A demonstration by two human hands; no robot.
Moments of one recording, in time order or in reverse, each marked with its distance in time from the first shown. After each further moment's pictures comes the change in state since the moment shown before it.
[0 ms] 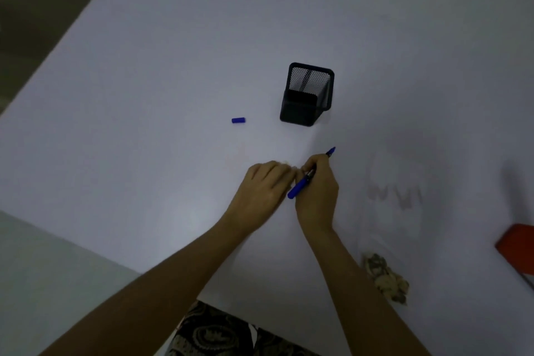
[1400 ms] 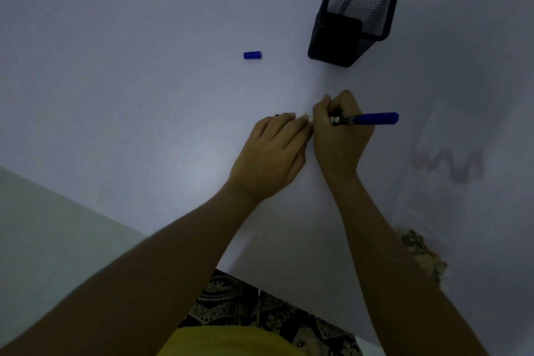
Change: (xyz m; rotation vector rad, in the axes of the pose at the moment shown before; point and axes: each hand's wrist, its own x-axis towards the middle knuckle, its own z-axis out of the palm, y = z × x) left_hand -0.010 0.006 0.002 0.054 0.043 -0.096; right_hand 0.027 0.013 0.024 0.302 0.050 -0.141
